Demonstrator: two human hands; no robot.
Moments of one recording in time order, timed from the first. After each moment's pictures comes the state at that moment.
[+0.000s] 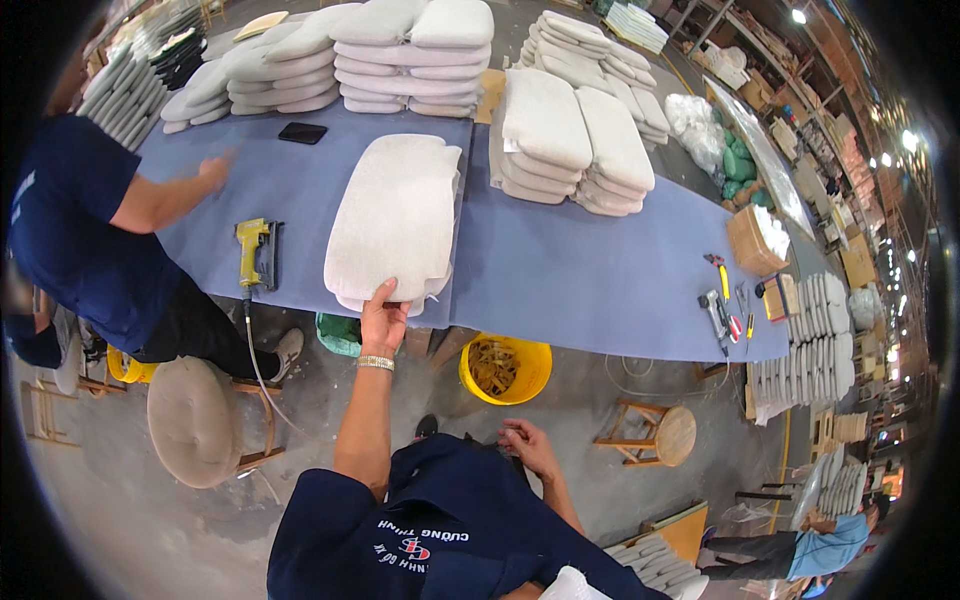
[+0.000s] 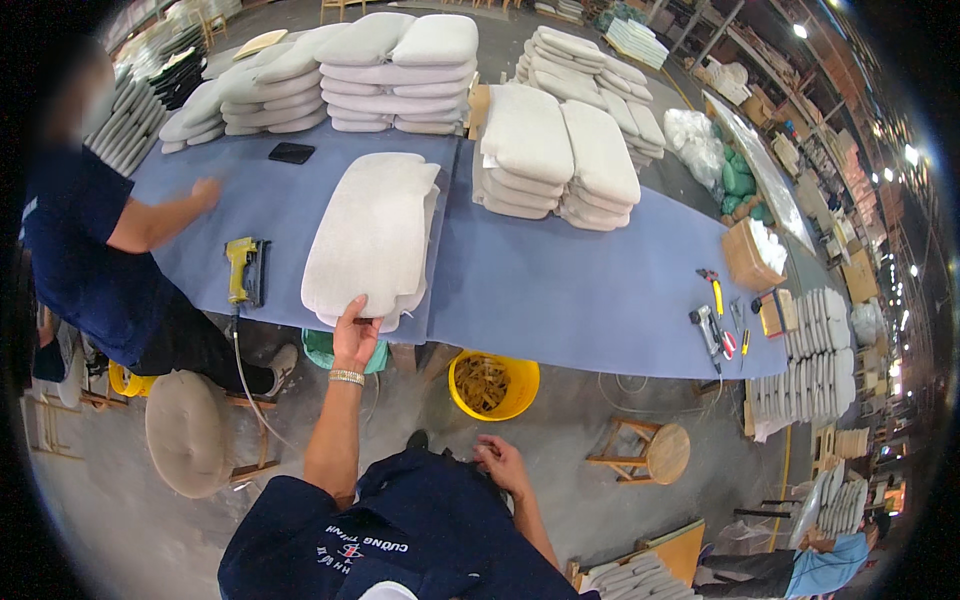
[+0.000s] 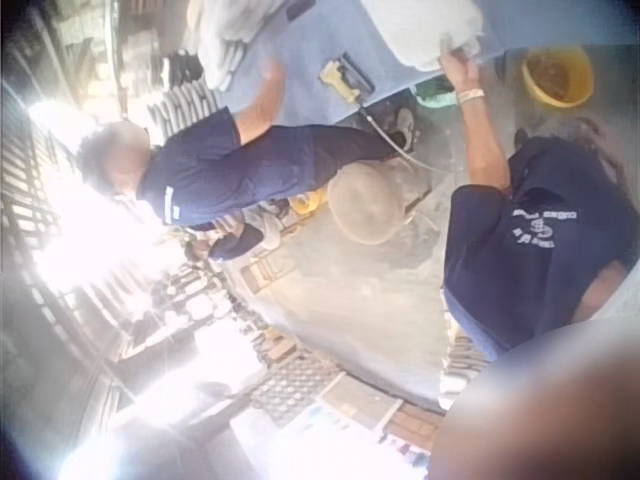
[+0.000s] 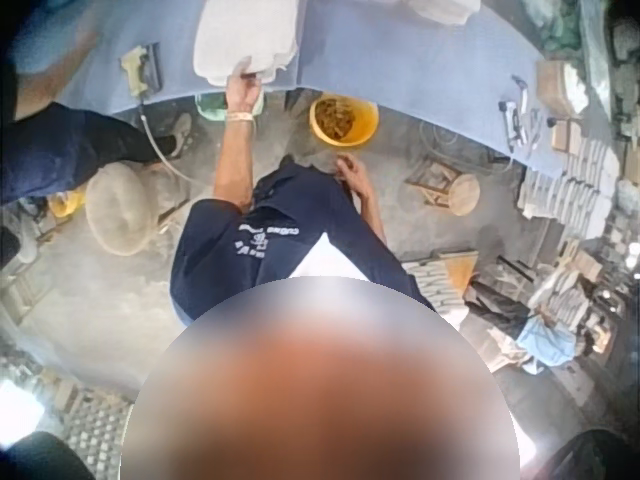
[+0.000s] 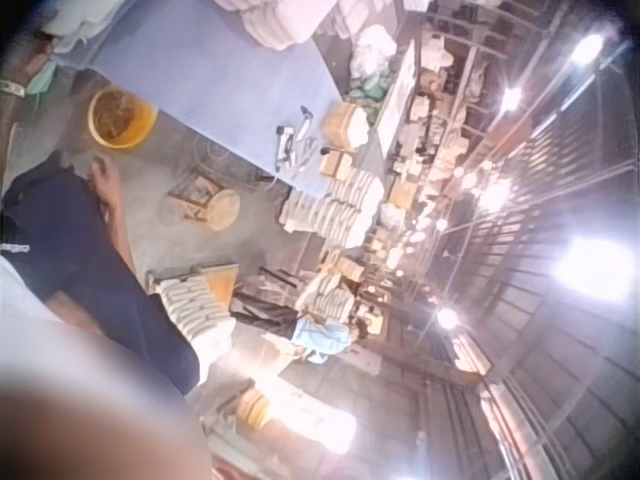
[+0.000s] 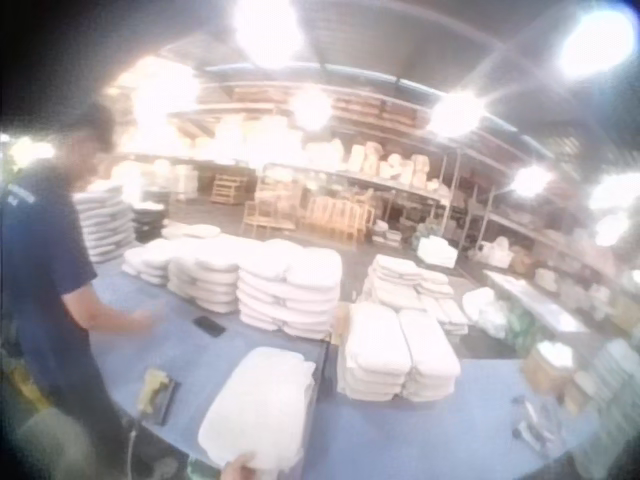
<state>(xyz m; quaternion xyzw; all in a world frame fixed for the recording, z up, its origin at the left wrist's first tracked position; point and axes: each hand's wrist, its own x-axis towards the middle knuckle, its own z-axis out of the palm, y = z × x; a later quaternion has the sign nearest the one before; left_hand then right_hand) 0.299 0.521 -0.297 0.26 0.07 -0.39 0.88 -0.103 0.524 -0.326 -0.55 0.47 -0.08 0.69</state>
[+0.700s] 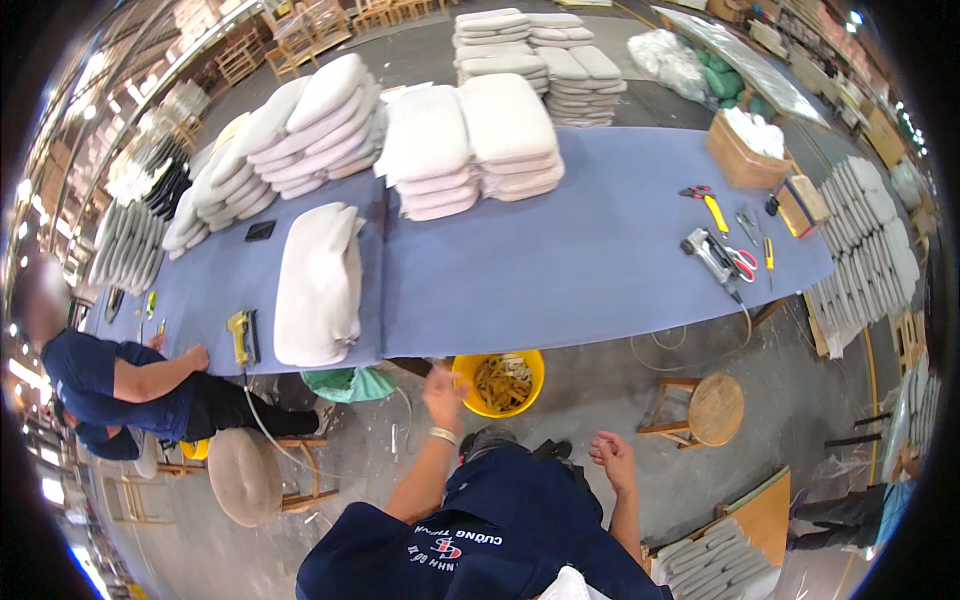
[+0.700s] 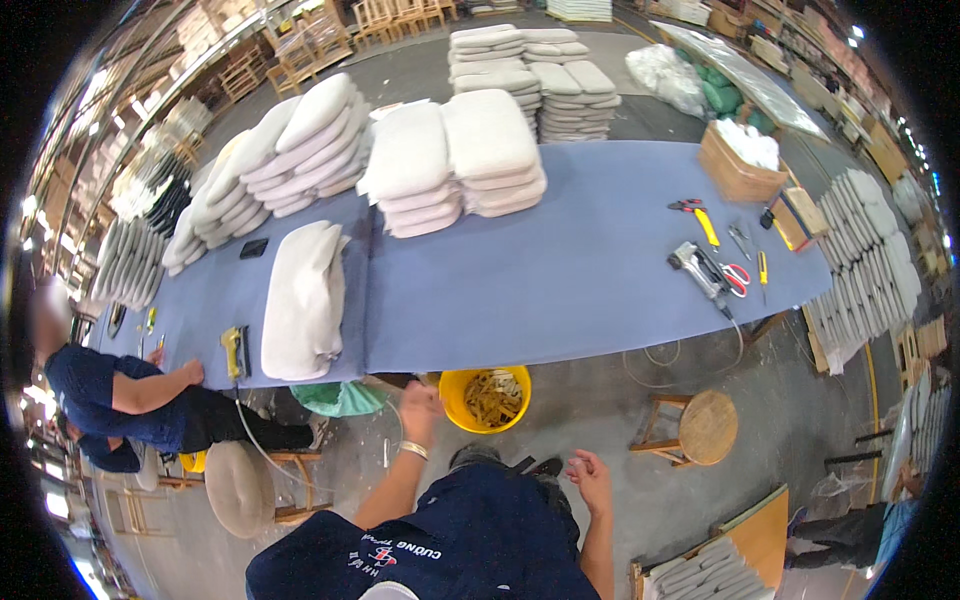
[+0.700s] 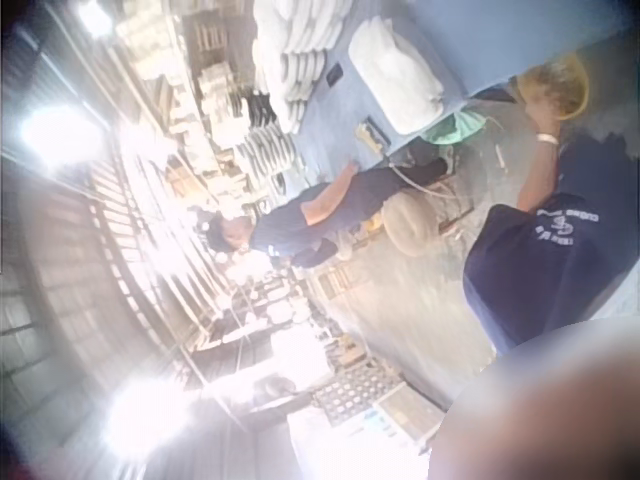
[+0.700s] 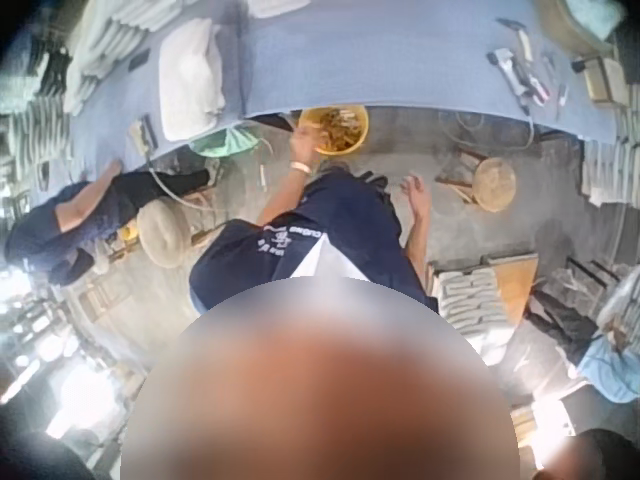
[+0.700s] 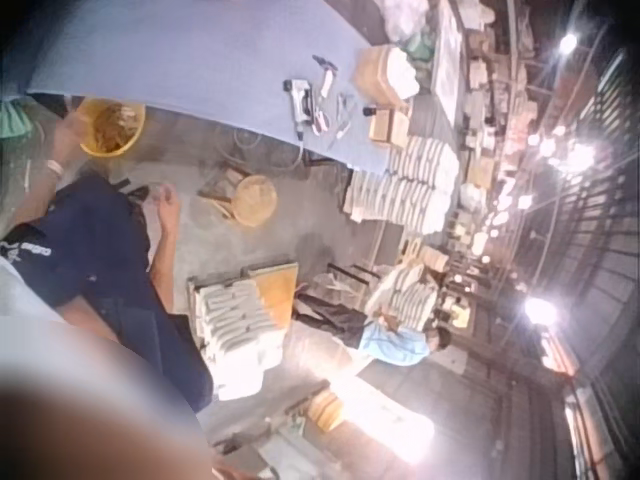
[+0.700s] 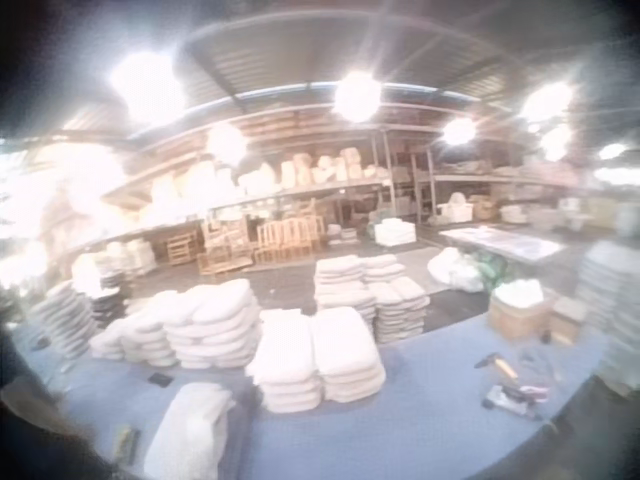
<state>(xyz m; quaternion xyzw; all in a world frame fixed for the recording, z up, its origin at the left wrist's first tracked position) 0.013 0.447 -0.396 0.63 -0.12 -0.29 0.71 -0.374 0.418 -0.373 -0.43 0.56 -0.25 0.66</state>
